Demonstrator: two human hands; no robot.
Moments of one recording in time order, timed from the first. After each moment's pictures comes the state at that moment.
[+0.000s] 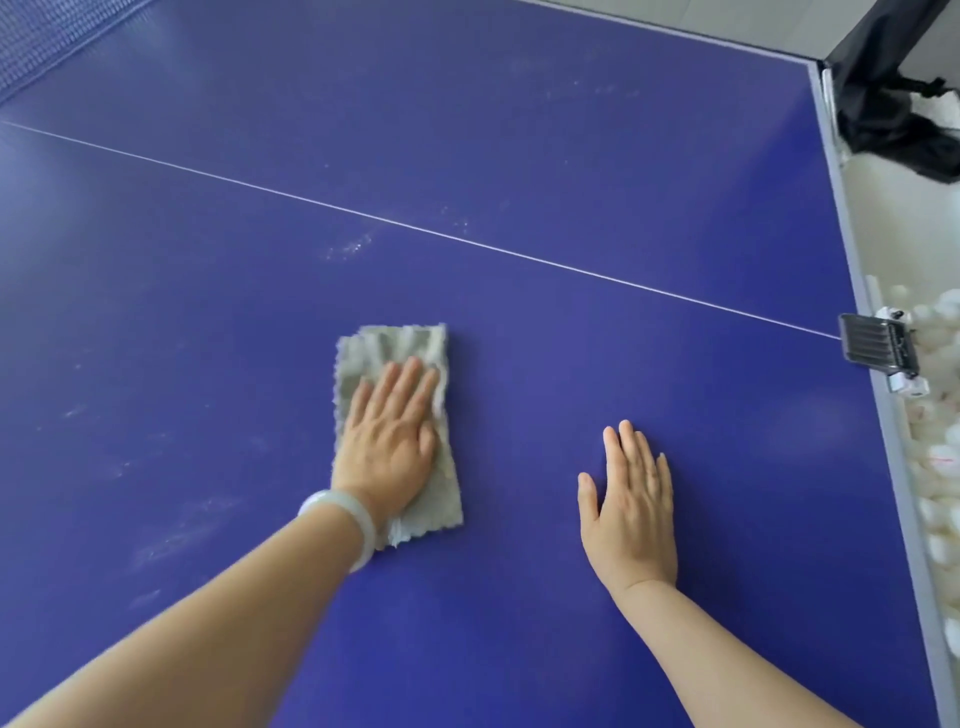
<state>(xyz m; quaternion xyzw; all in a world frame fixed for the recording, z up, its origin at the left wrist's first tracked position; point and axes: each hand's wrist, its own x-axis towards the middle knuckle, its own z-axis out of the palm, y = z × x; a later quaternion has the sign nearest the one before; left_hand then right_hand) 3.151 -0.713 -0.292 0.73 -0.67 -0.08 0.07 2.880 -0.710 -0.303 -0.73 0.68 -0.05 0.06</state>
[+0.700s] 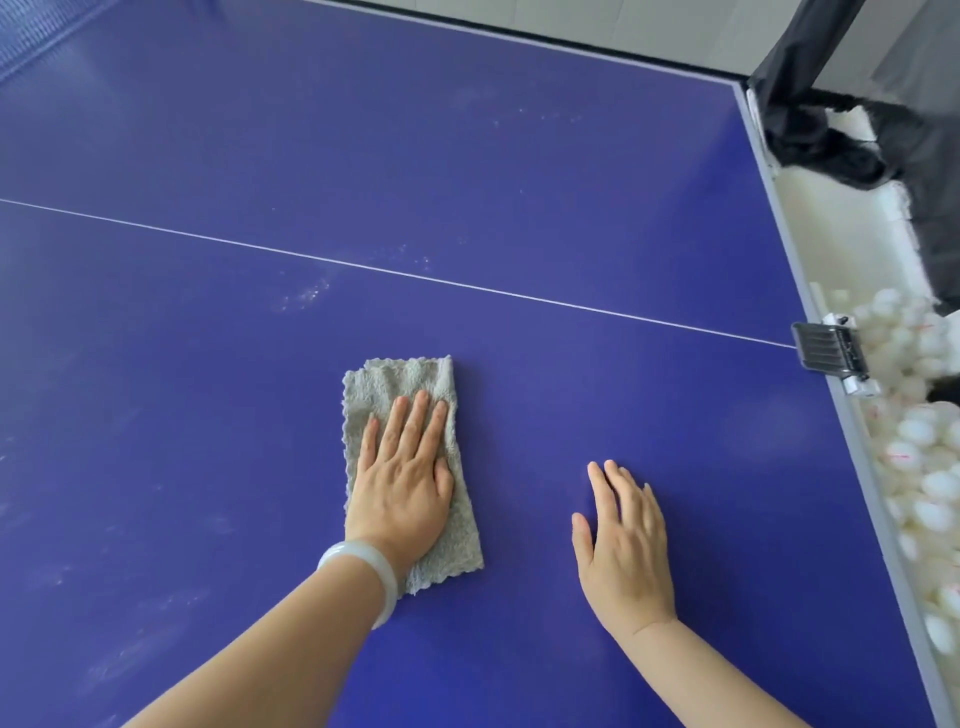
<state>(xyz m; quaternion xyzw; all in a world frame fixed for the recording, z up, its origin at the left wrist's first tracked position) 3.125 -0.740 -0.296 0.72 -0.69 -0.10 0.07 2.882 -0.711 -0.287 -0.72 0.68 -0.04 0.06</state>
